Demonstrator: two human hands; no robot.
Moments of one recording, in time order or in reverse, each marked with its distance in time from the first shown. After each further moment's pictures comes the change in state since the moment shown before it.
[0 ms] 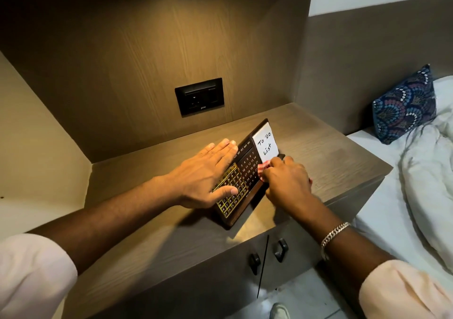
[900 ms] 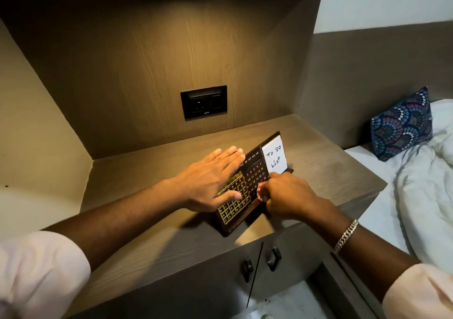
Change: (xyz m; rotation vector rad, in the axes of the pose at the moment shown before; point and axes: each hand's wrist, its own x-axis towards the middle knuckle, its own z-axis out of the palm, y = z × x) left_hand 0.006 0.009 0.003 -0.016 0.035 0.013; right_hand -0.008 0.007 -0.037 0.153 -0.303 -0.115
